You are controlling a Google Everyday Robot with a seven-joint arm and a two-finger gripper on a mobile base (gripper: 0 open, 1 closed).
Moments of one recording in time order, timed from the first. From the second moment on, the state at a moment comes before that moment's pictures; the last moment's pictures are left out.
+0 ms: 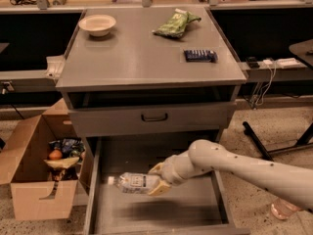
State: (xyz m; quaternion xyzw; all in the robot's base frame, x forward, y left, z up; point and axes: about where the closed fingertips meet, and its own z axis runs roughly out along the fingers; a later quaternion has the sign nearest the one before) arm 0.492 0.003 0.486 -0.63 0.69 0.25 0.27
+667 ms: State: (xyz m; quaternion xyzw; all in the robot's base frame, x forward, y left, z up) arm 0.500 0.001 0.544 -0.65 0.66 0.23 0.31
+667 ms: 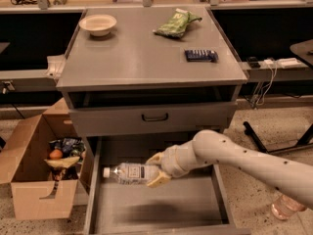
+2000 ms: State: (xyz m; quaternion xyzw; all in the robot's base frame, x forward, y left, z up) arm 0.508 -0.002 0.797 -0.70 0.57 0.11 0.41
